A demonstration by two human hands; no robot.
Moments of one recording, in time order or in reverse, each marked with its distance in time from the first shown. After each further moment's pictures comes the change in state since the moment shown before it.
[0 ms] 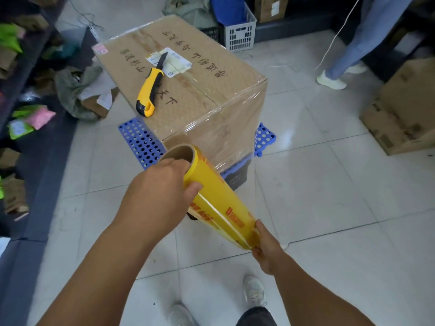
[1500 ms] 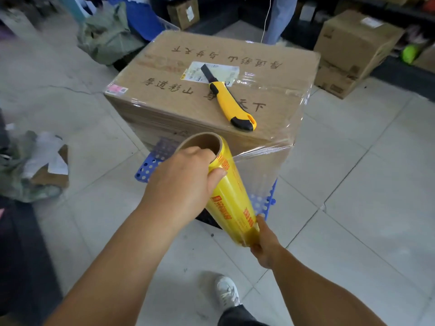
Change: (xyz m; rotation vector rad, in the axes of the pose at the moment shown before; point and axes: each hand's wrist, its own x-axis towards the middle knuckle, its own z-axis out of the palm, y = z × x) left_hand 0.140 -0.277 -0.043 -0.108 -0.031 0.682; right_hand 0.012 0.077 0.337 0.532 0.199 -0.062
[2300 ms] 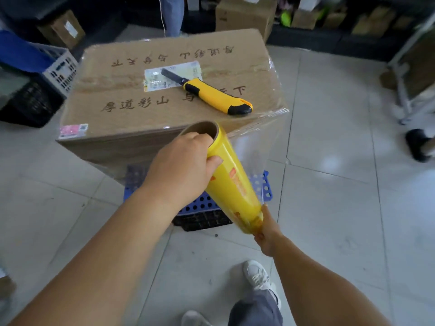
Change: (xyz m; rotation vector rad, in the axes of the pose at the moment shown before) left_hand 0.059 -0.095 -0.010 -0.093 -0.200 0.505; right_hand -0.021 0.063 0.089 0.449 0.301 -0.077
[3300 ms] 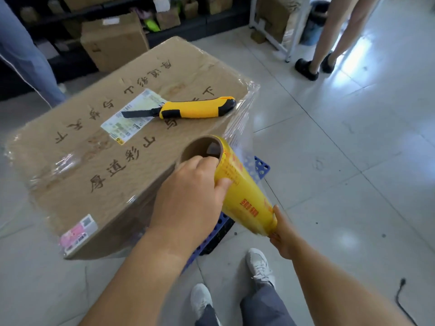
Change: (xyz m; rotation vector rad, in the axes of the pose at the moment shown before) left_hand 0.010 -0.099 -0.040 -0.140 -0.202 0.555; right_hand -0.036 0.105 0.099 0.454 0.241 -0.008
